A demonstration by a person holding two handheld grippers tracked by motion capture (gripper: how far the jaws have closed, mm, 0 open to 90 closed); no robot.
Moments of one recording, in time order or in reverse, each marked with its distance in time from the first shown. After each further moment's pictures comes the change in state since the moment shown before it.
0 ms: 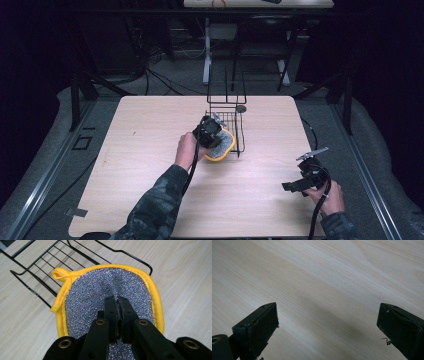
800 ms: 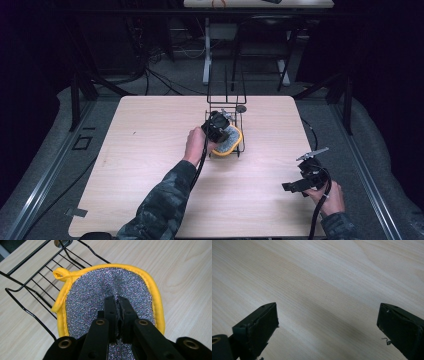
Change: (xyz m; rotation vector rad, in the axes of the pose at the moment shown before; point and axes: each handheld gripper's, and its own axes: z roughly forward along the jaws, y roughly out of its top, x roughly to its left) left arm 0.003 0.024 0.020 -0.010 0.004 -0.007; right arm 0.000 -0.001 0.000 0.000 0.004 -0.005
